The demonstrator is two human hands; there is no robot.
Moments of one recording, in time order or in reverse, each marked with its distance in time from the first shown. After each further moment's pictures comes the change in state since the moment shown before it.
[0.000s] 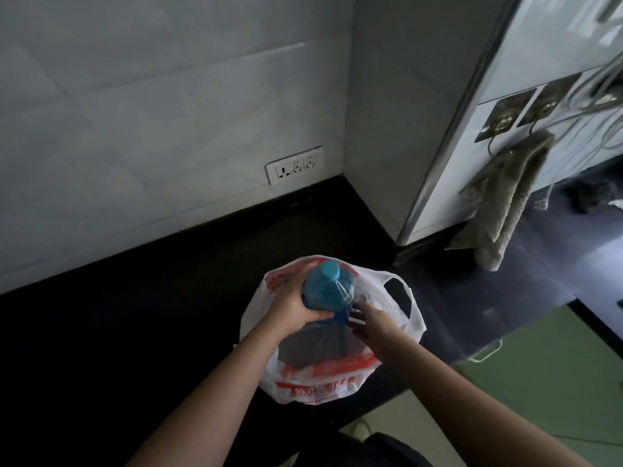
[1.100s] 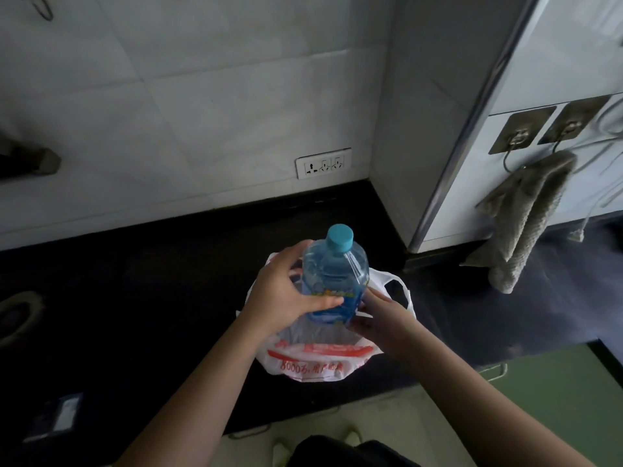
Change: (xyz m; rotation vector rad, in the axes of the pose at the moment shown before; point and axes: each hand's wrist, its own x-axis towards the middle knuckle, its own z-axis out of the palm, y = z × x) left_hand -0.096 0.102 -0.028 -0.068 0.267 0.113; right_hand -0.071 -0.037 -0.027 -0.004 -0.361 -0.121
